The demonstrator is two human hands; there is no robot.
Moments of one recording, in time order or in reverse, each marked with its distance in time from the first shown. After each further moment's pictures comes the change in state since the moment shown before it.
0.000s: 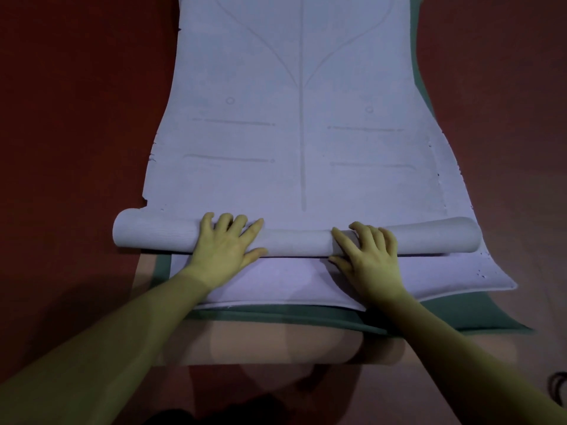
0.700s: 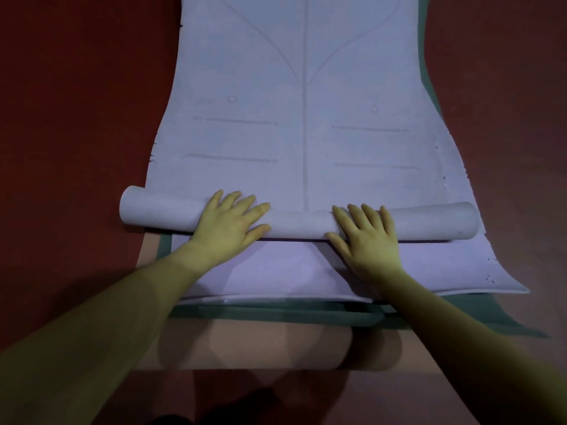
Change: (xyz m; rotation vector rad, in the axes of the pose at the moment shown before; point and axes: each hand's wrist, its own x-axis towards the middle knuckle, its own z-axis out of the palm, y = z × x) left_hand 0.040 -0.018 -0.003 -0.163 -0.149 -0.004; right_hand 0.039 0.004 0.005 -0.001 -0.241 0.092
